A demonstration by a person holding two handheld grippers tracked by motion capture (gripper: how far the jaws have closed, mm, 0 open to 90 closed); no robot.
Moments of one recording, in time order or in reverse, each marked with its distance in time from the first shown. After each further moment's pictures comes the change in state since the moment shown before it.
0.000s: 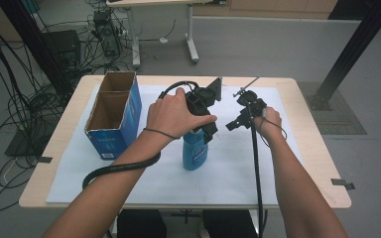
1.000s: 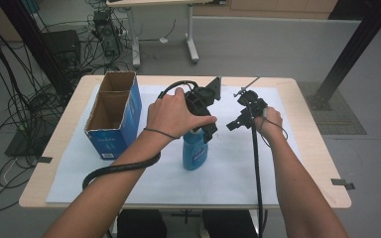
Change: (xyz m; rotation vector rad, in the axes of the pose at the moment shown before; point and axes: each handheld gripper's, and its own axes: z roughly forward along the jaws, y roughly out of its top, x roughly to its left) left arm 0.001 -0.002 -0.002 -0.014 0.003 -0.013; right arm 0.000 -0.001 -0.002 -0.002 -0.003 0.004
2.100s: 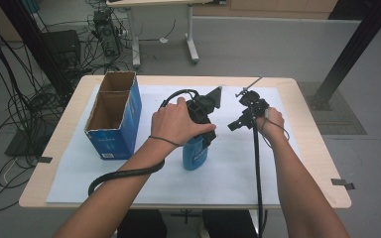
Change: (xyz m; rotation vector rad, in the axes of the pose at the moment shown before) left arm -0.004 0.005 0.030 0.026 0.029 -0.016; right arm -0.001 -0.004 -0.002 -0.002 -0.001 0.013
